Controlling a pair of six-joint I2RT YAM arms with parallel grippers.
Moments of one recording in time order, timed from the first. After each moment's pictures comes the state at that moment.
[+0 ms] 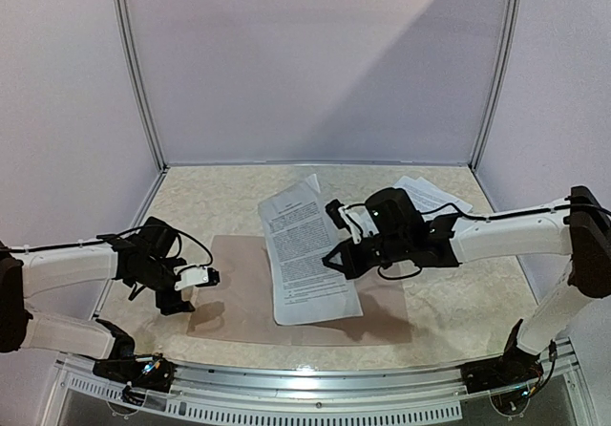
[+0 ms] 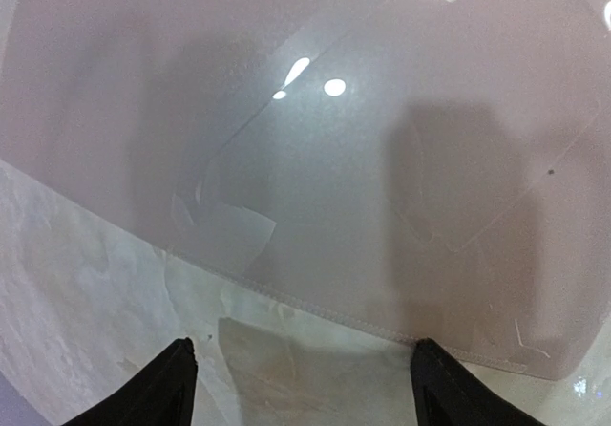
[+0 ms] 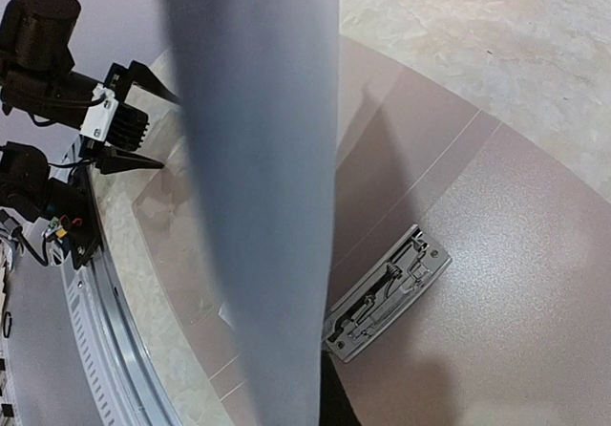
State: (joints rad) left arm -0.40 1.17 0.48 -0.53 0.08 0.93; right arm 0.93 1.60 0.94 0.01 -0.23 0.40
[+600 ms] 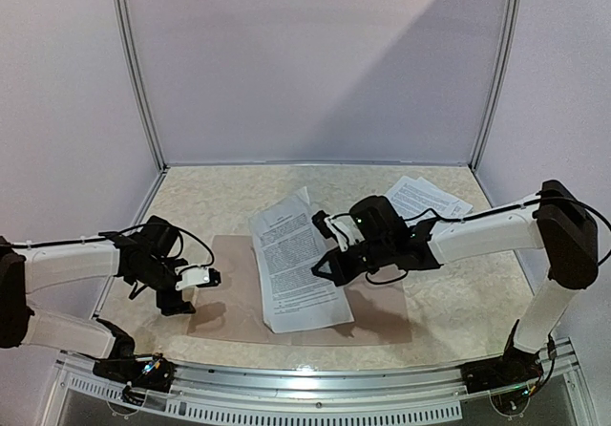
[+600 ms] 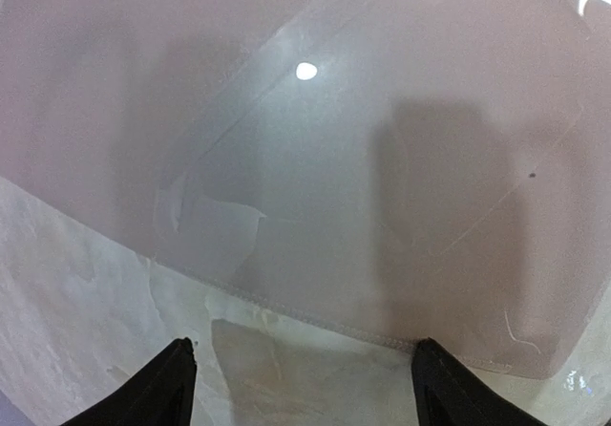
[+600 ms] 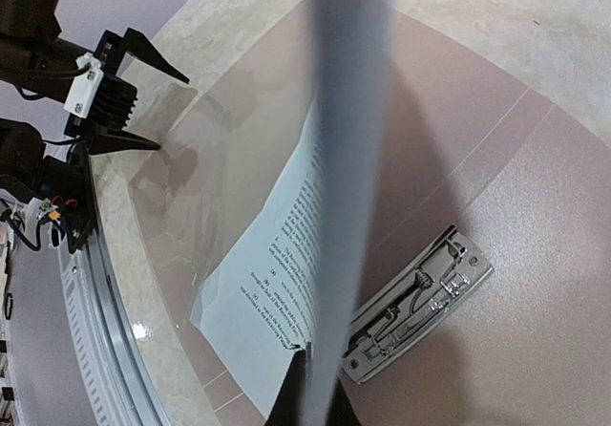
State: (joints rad) left arm -0.40 1.20 0.50 -0.56 0.10 0.93; right arm 0.94 1.74 0.99 0.04 -0.31 0.39
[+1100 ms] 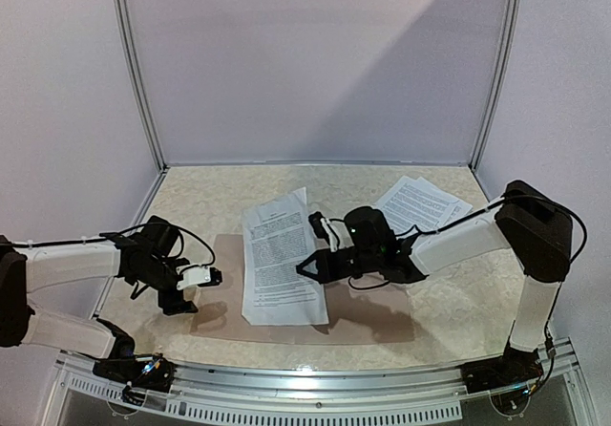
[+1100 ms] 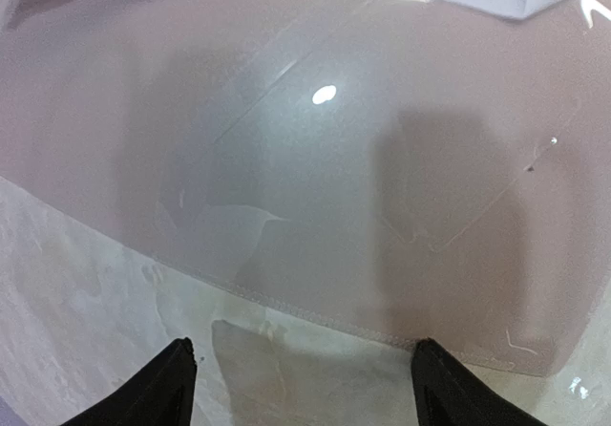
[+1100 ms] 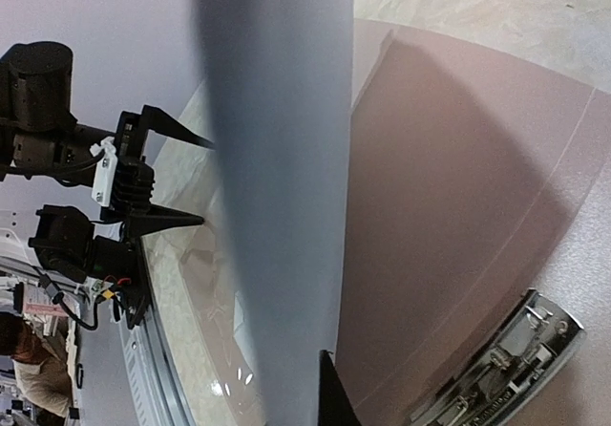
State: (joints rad) left arm -0.40 1.20 0.49 -0.52 0.11 0.93; right arm 0.94 1.88 0.96 0.40 -0.36 0.64
